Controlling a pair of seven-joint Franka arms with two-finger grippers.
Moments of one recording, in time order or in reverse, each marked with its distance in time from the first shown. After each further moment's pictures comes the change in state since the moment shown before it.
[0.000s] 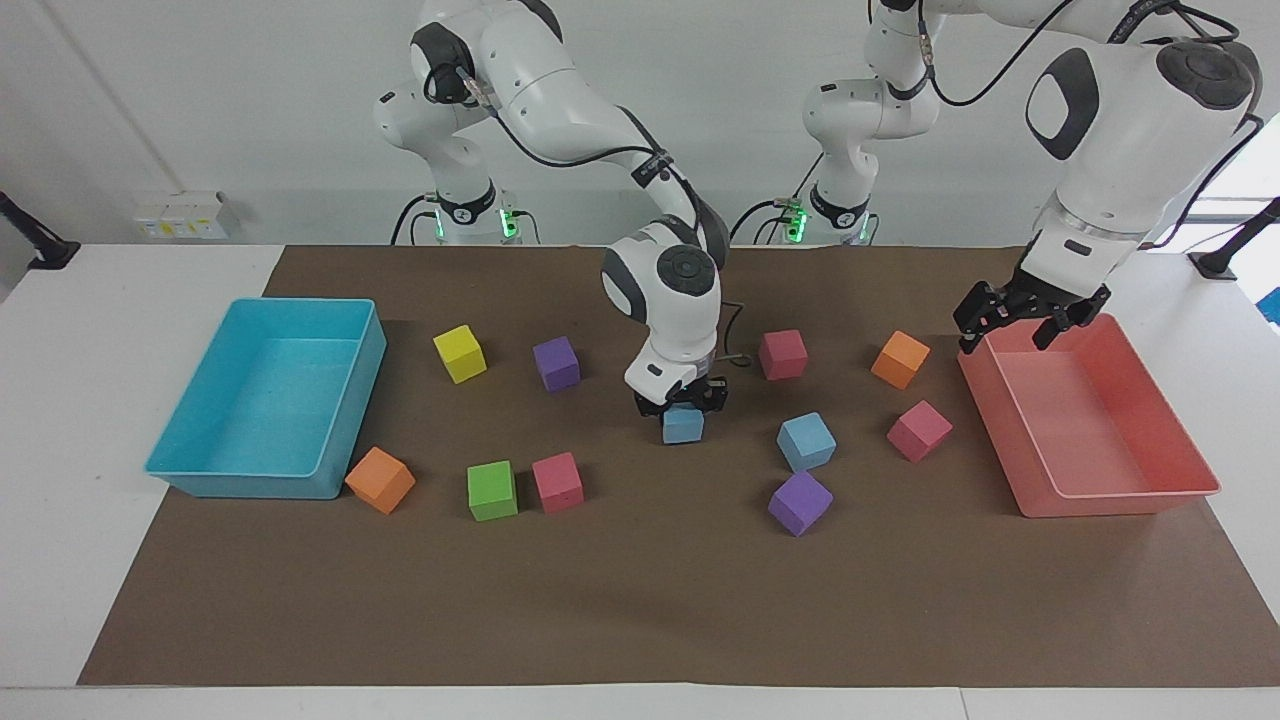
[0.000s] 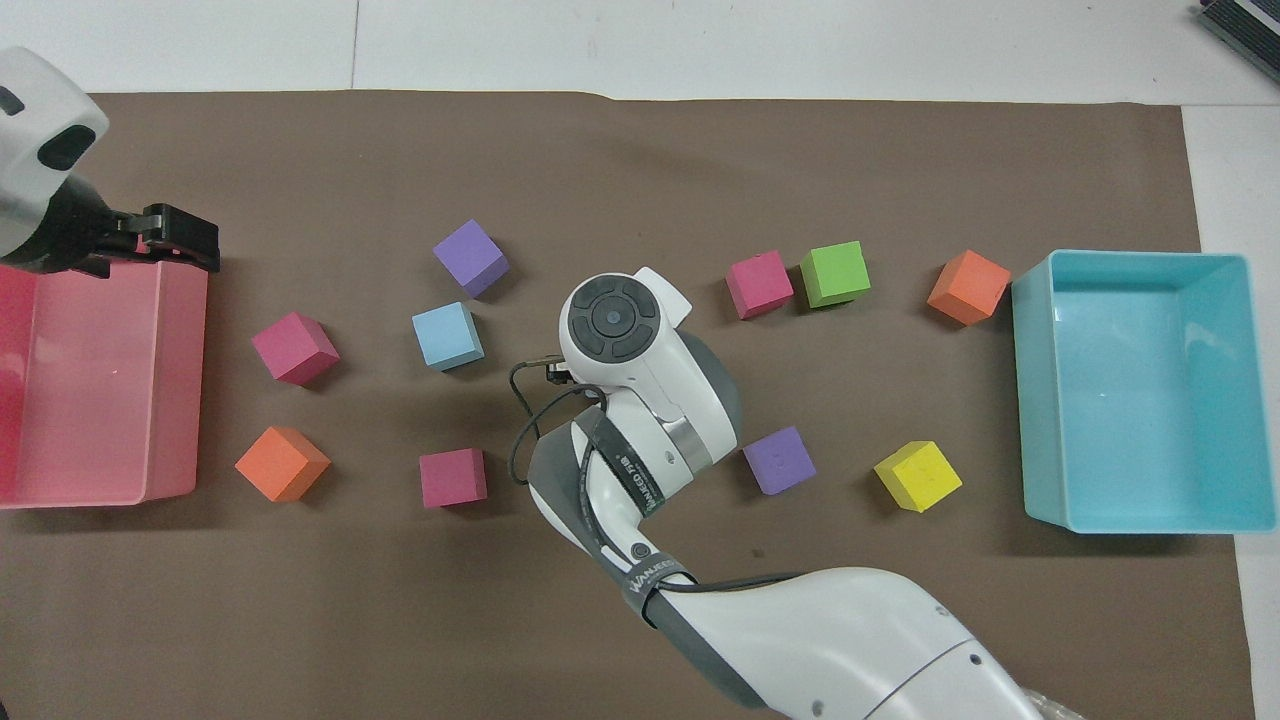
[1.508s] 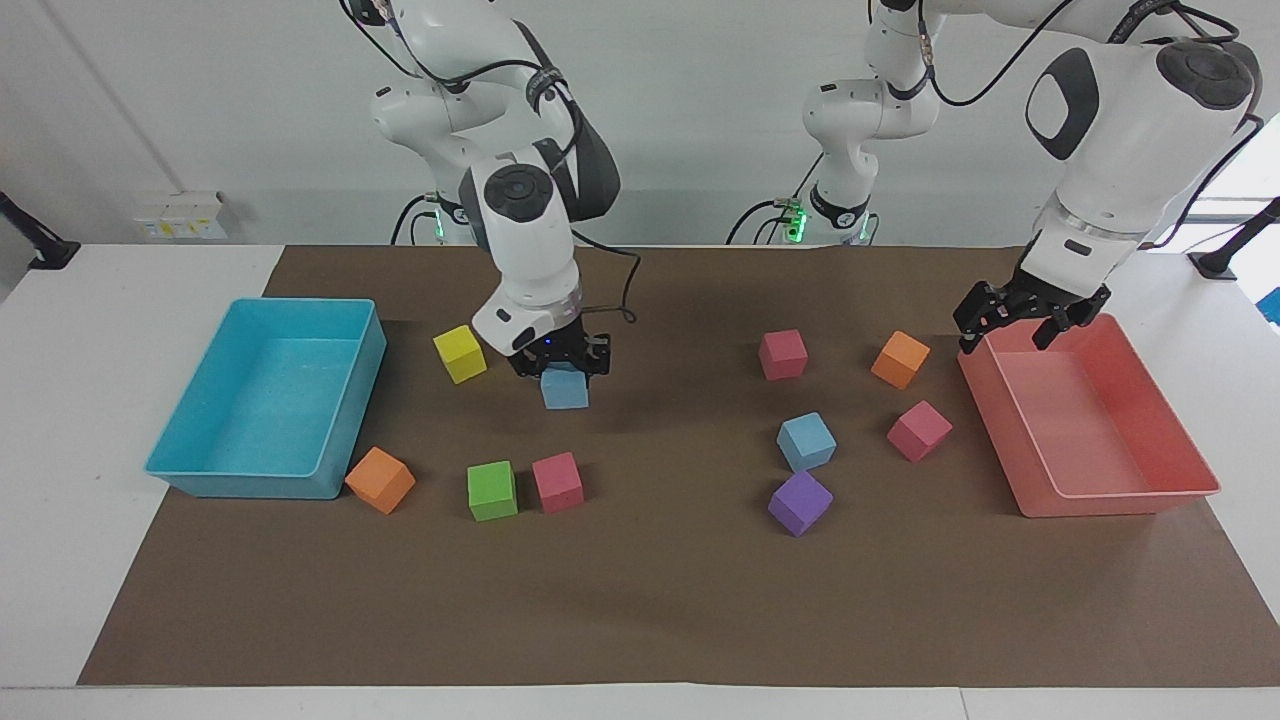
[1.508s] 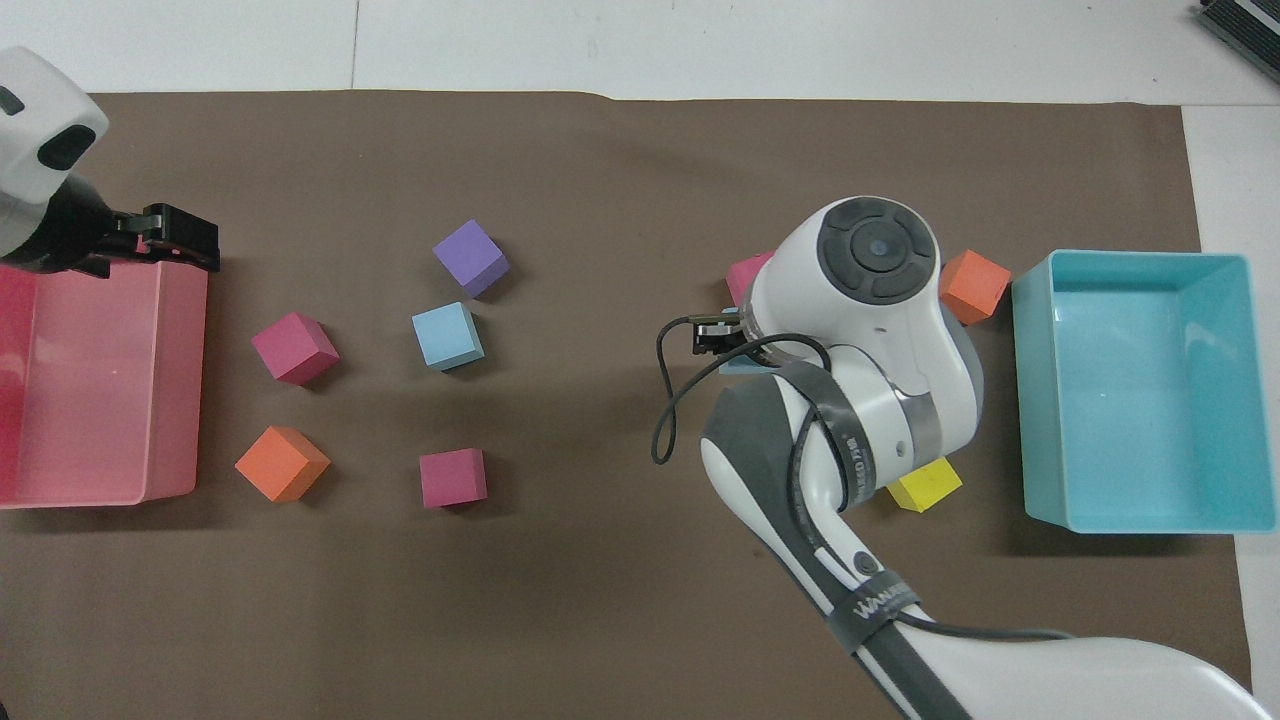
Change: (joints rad) left arm 0.000 0.000 0.000 0.000 0.000 0.000 0.000; right arm -0.181 -0.296 0.000 -0.147 0.004 -0.175 -0.096
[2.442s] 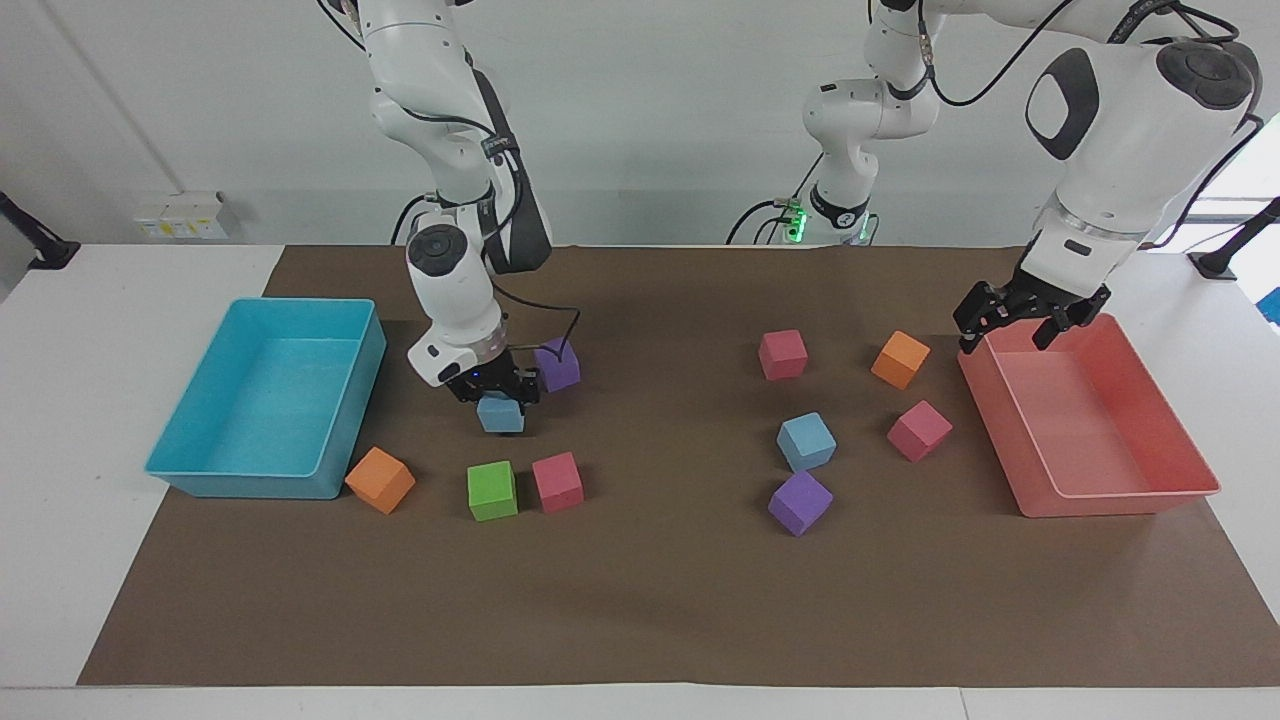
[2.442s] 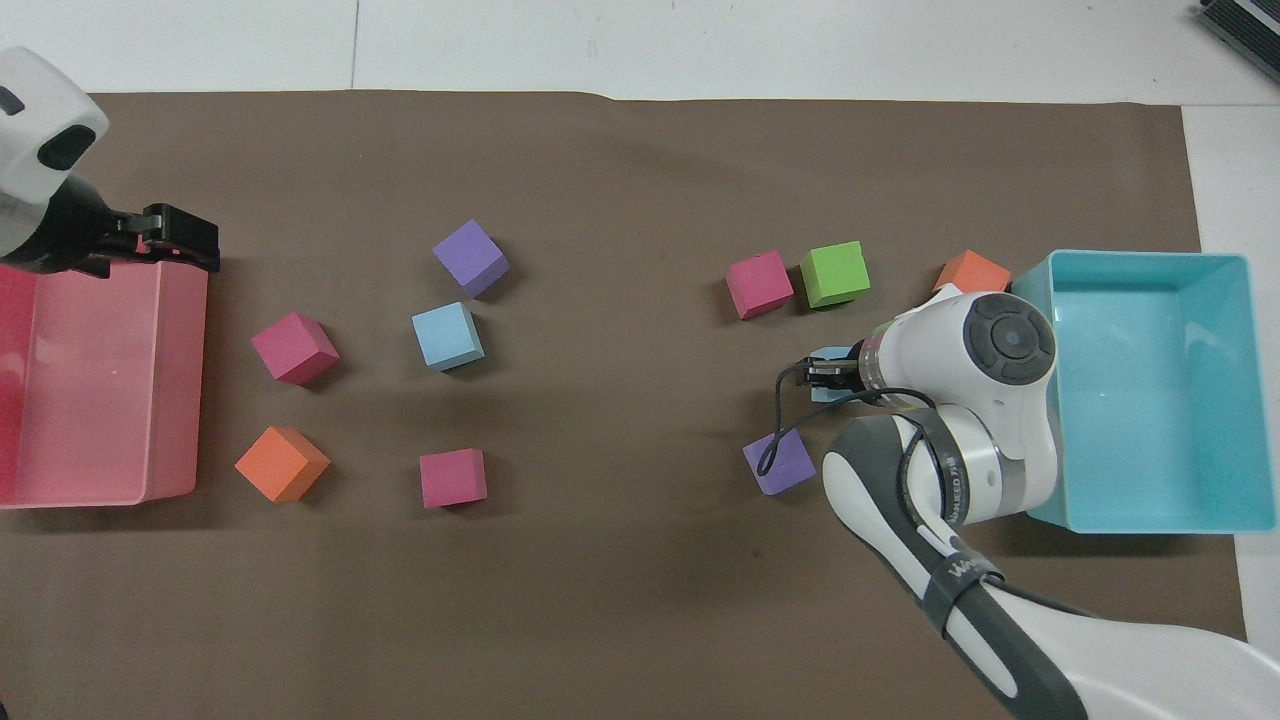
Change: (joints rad) left arm 0.000 0.000 0.000 0.000 0.000 0.000 0.000; right arm -0.191 -0.154 -0.005 -0.431 0.035 0.318 -0.206
